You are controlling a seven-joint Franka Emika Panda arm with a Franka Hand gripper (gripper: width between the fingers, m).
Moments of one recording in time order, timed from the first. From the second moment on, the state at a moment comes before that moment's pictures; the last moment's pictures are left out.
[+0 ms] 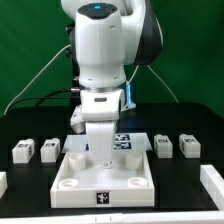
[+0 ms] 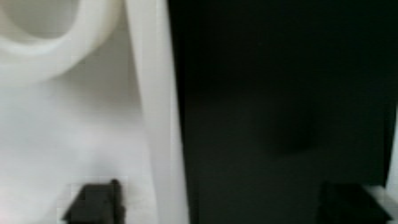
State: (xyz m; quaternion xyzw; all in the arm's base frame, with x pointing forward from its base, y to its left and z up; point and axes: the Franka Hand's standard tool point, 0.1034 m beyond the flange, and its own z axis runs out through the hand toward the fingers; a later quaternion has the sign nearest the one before) arm 0.413 -0.018 0.009 -0.74 -0.67 0.04 0.05
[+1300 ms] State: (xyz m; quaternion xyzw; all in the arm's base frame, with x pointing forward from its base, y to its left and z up) arm 0.431 -0.012 0.015 -0.74 -0.67 0.03 0.04
